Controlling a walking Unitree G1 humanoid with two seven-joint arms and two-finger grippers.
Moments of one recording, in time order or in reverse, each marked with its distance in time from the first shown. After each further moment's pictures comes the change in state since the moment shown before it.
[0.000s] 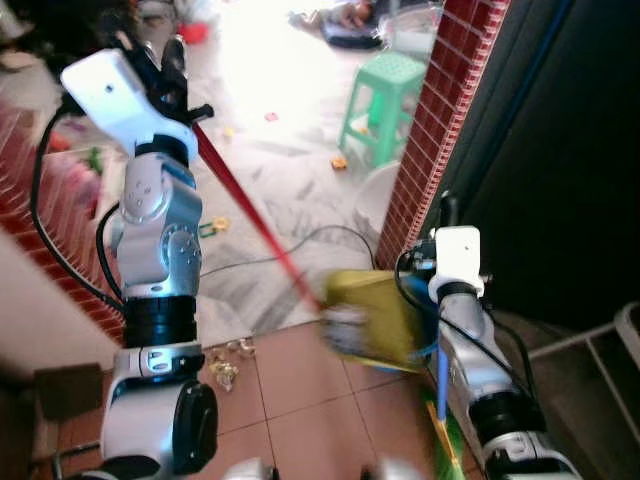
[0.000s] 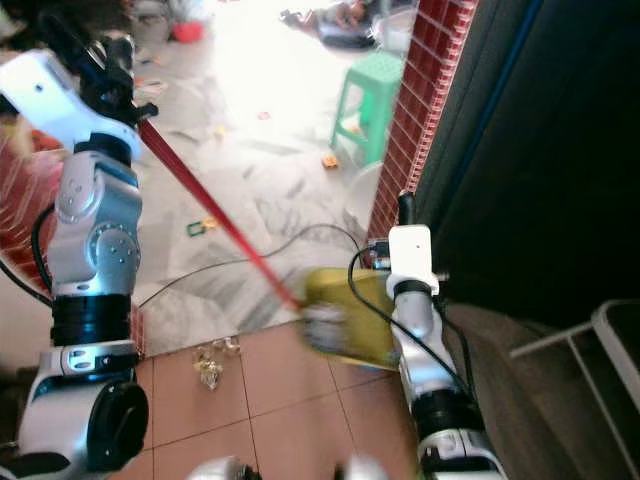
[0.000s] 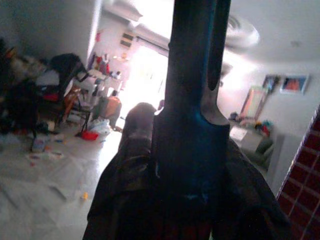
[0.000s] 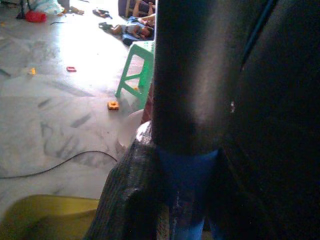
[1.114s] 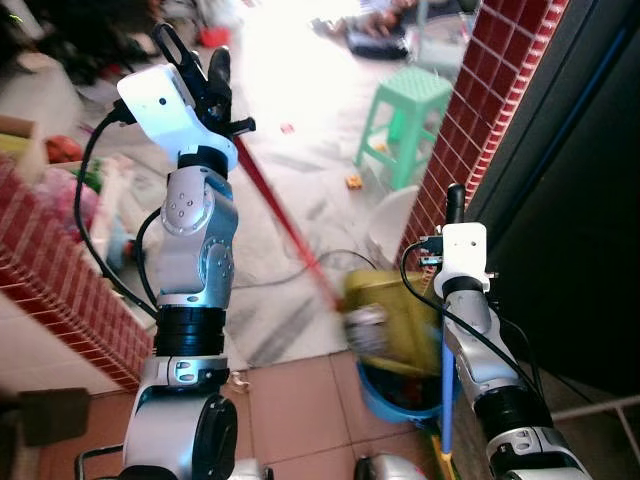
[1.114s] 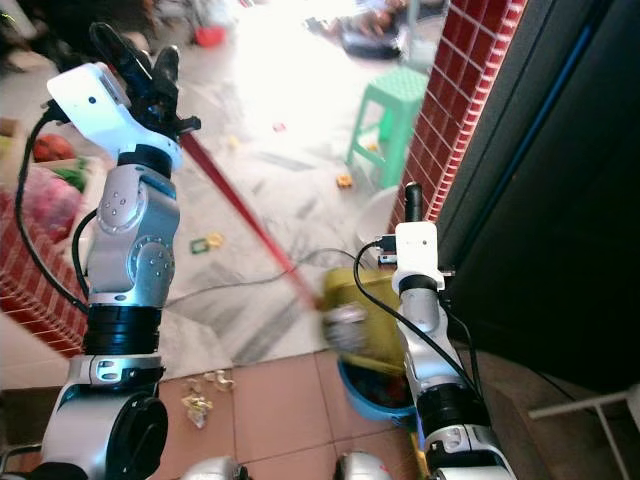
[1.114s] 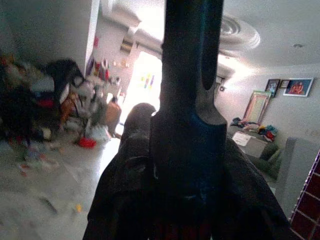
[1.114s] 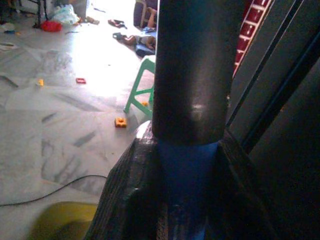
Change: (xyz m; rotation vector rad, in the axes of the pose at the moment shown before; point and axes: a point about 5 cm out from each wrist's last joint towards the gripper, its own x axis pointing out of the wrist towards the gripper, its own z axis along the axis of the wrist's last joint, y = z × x) left arm -0.011 -0.029 -0.015 0.014 0.000 -0.080; right arm 0.003 -0.003 0.000 0.007 0.004 -0.010
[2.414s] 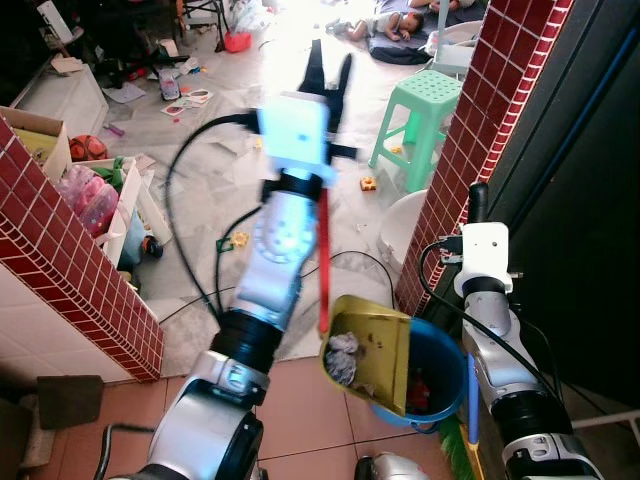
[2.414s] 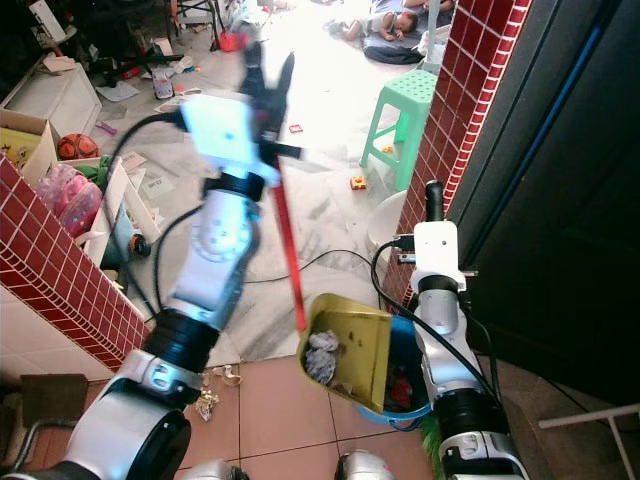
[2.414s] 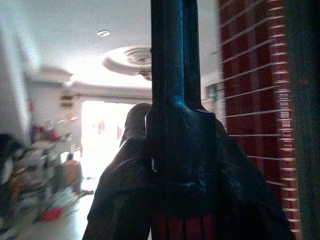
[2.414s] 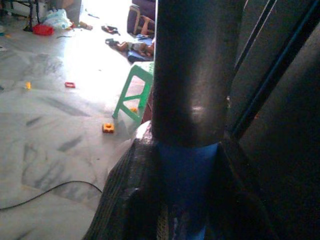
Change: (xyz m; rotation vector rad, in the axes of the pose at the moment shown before) left arm -0.028 -0.102 -0.029 0.152 -0.172 -0.395; right arm -0.002 -0.023 0.001 -0.054 -0.024 -0.072
